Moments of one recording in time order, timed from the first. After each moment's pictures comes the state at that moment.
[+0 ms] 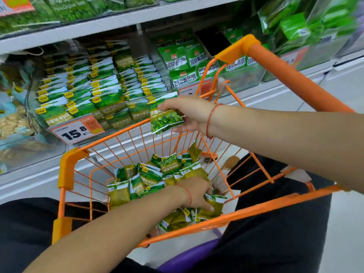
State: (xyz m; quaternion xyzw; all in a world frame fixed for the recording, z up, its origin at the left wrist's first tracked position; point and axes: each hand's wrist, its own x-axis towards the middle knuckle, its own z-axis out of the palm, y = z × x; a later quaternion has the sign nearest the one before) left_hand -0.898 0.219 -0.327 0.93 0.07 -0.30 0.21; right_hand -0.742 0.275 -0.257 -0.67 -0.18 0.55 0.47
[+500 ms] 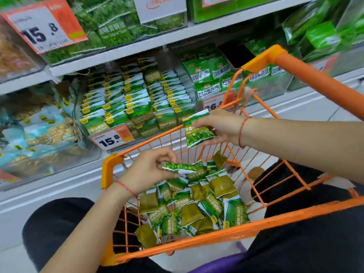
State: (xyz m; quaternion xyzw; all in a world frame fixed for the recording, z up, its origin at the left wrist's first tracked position) left_hand -0.997 0.314 -0.220 0.84 0.25 0.06 0.47; right_hand -0.797 0.225 -0.178 -0.69 -0.22 0.51 0.47
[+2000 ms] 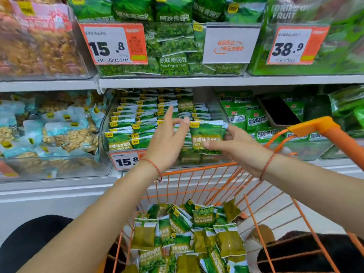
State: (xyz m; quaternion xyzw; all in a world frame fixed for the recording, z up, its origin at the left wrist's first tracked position) left_hand -0.938 0.390 -0.167 0.78 0.37 0.30 0.40; right_hand -0.794 0.296 -0.156 -0.67 -0.38 0.41 0.50
